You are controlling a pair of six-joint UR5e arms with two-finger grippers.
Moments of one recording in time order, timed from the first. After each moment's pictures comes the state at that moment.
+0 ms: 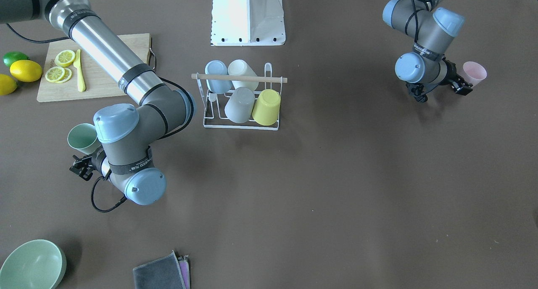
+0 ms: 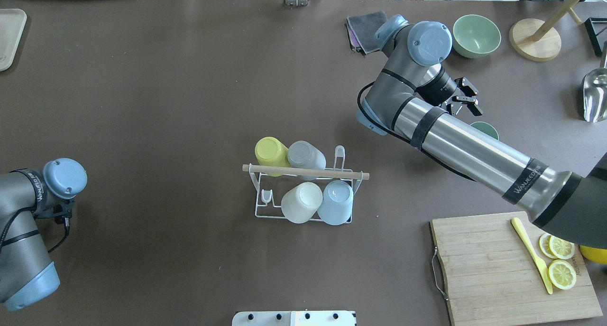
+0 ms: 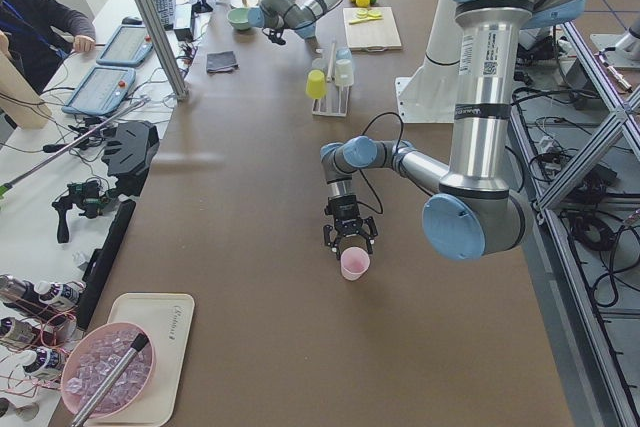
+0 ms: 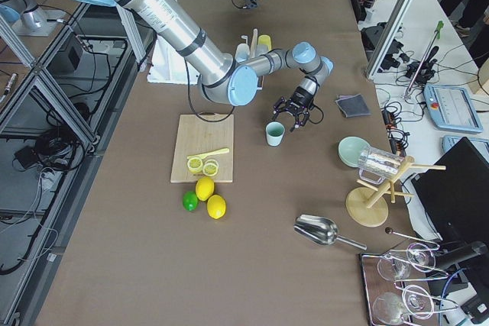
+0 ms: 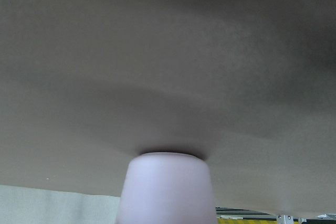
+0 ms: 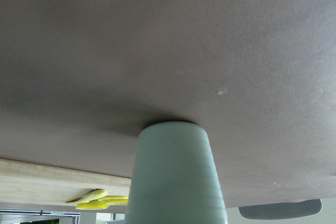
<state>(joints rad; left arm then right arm) -0.56 -1.60 -1.78 -0.98 -1.62 0.33 0.79 -0.63 0.92 -2.39 1.83 -0.43</state>
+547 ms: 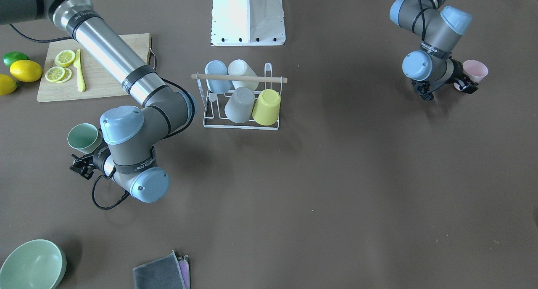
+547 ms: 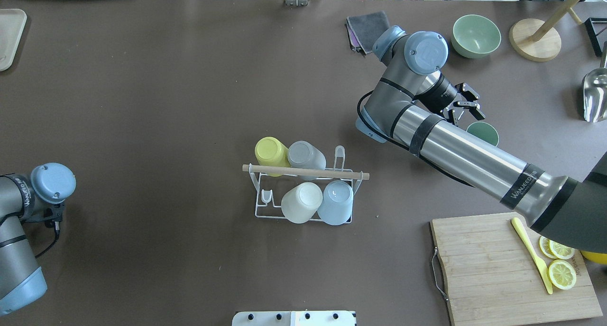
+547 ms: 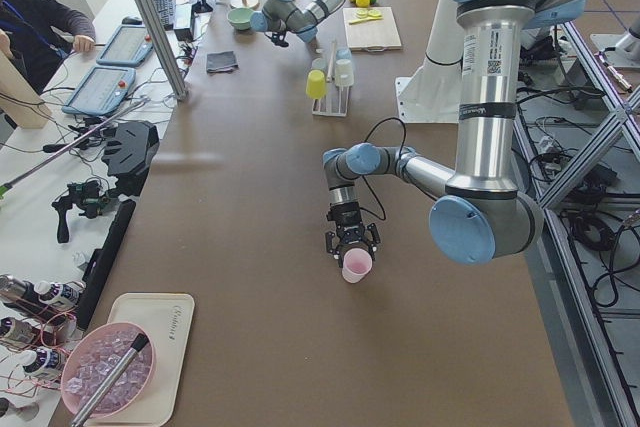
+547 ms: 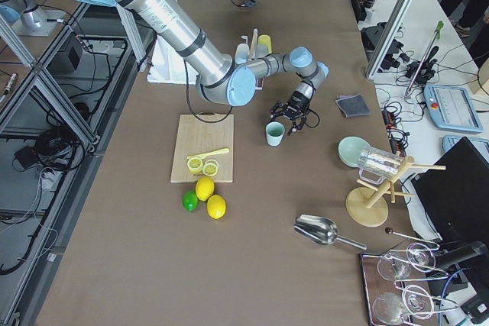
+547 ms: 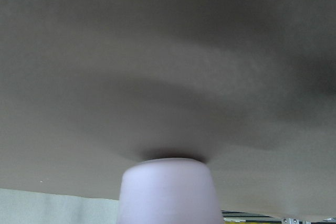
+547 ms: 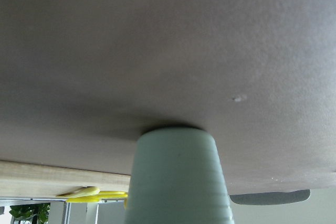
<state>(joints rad) -0.56 -1.55 -1.78 -1.03 -1.61 0.33 0.78 -0.64 0.89 -2.39 1.80 -0.44</state>
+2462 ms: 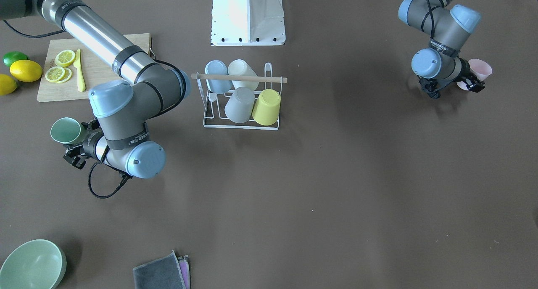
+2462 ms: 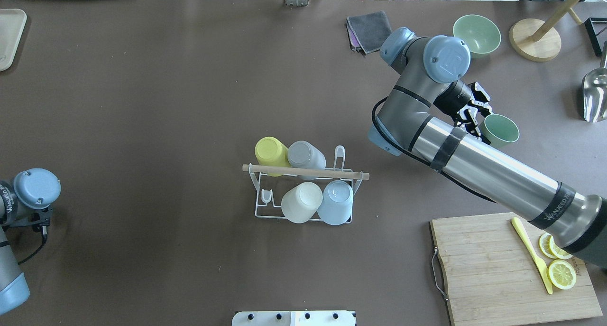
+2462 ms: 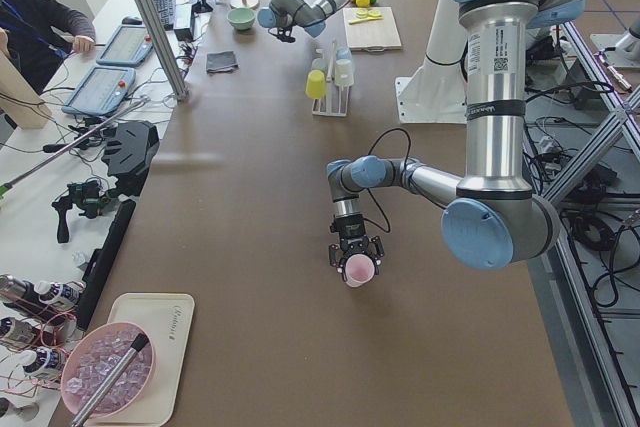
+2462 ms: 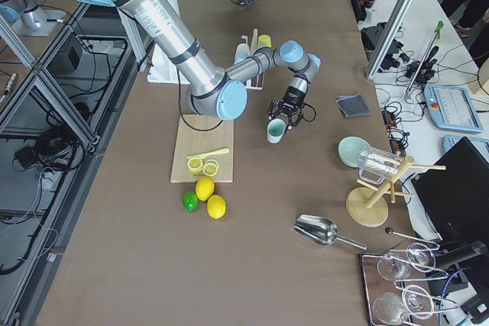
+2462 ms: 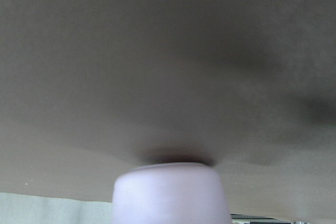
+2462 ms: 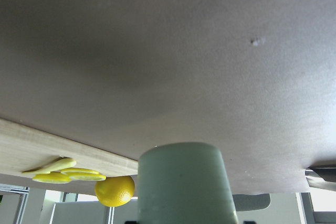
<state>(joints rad) -0.56 -1.50 -1.77 -1.10 -1.61 0.34 0.77 -0.79 1.24 -2.46 1.71 -0.52</state>
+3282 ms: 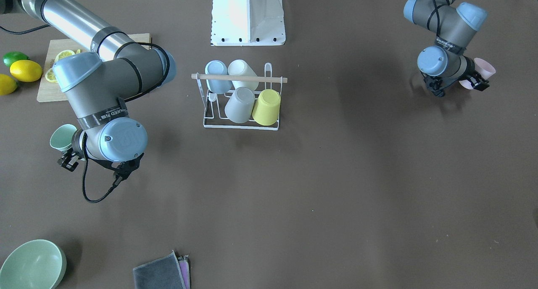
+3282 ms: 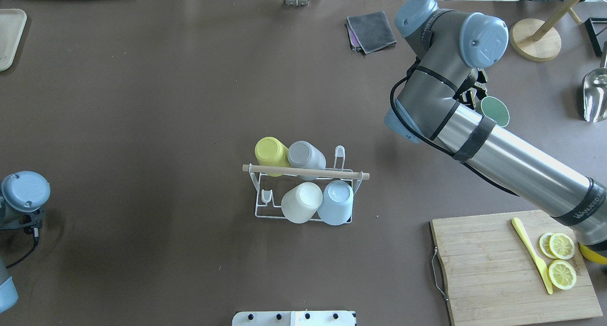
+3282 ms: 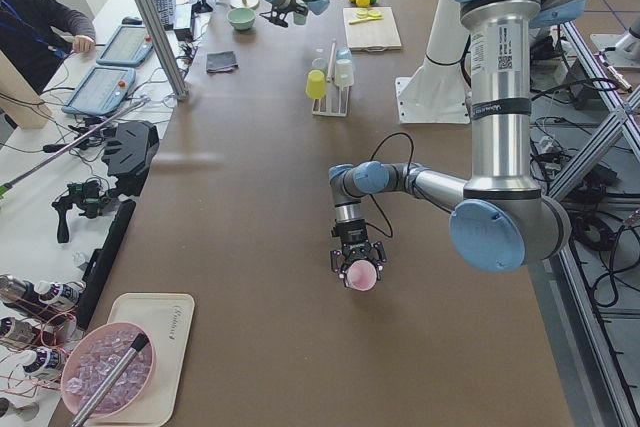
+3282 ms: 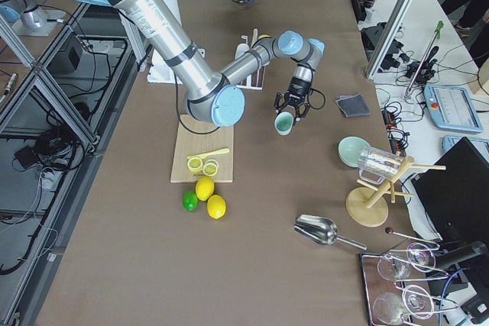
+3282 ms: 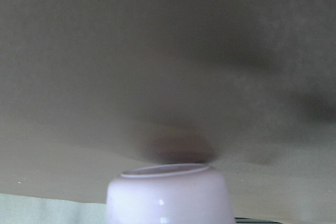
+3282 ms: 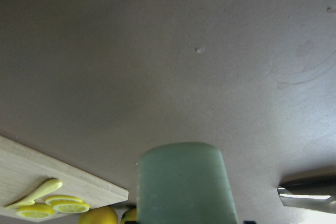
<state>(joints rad) -0.56 -1.46 -1.77 -1.15 -1.61 0.34 0.84 -0.82 1.37 -2.31 1.79 -0.48</state>
